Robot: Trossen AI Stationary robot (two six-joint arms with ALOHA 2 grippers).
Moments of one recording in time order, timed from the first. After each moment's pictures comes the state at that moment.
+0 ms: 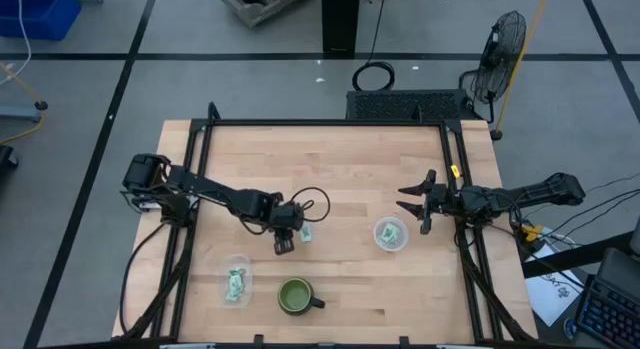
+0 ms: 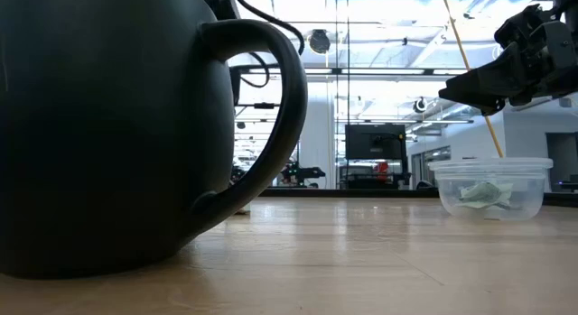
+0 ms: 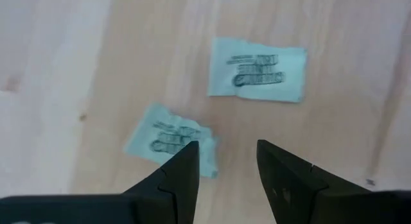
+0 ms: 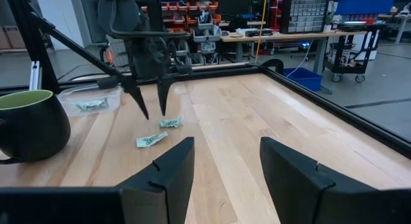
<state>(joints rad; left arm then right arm) -0.14 1.68 0.97 -0.53 -0.08 -0.36 0.19 0.18 0.01 0.08 0.39 0.08</state>
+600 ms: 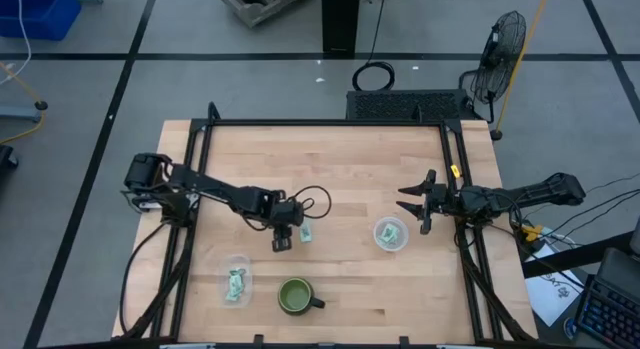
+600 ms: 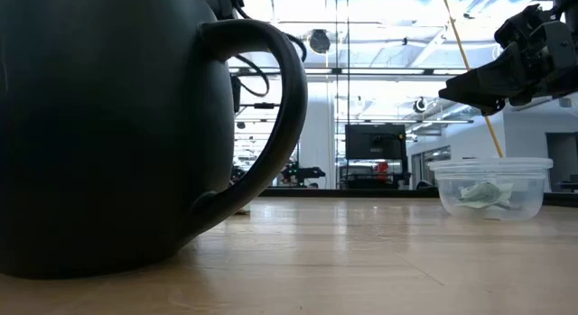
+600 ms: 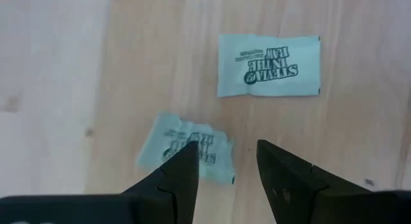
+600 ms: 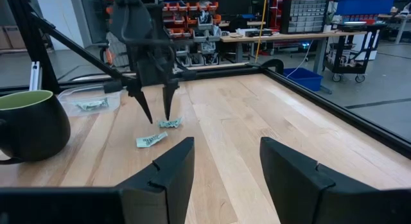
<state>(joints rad) -0.10 1.69 0.95 -0.50 -0.06 -0.23 0.19 0.18 0.02 0.08 0.39 0.09</state>
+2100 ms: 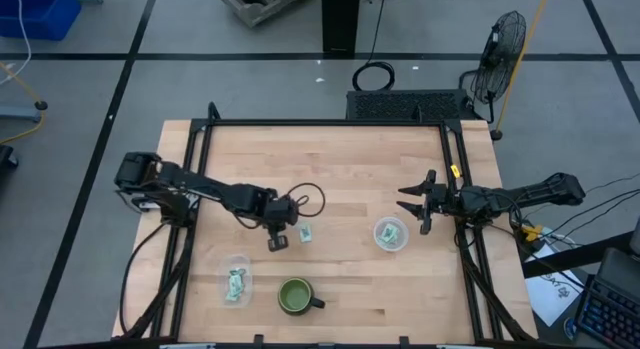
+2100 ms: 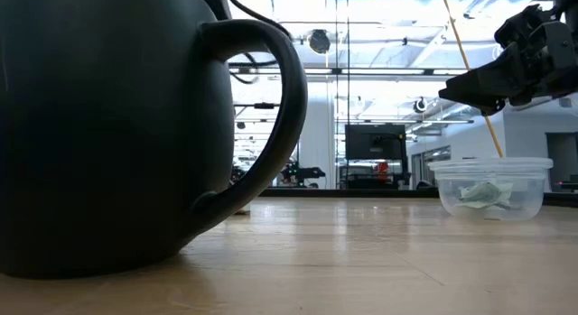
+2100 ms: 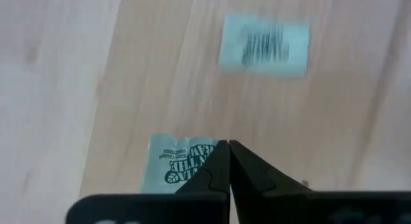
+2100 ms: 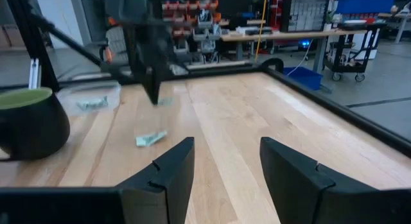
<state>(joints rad) -0.12 1.61 0.95 -0.62 -0.04 -0.35 0.19 0.18 0.02 0.08 0.39 0.08</state>
